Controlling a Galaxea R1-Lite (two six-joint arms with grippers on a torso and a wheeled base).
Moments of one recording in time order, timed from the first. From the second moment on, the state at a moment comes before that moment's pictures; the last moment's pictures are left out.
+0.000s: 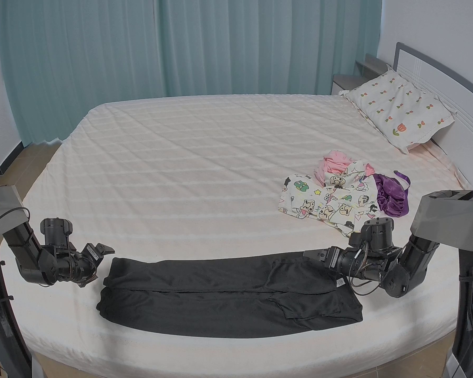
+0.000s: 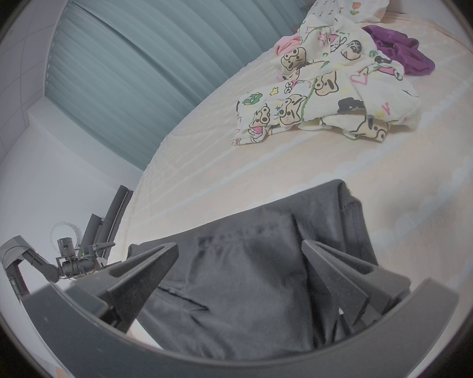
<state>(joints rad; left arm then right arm) 0.20 2.22 -0.66 -0.76 -0.24 -0.76 0.27 2.36 -0.72 -1.08 0.26 0.58</state>
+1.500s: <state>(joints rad) 0.20 2.22 -0.65 -0.77 -0.24 -0.76 0.20 2.48 -0.92 -1.01 0.25 0.48</state>
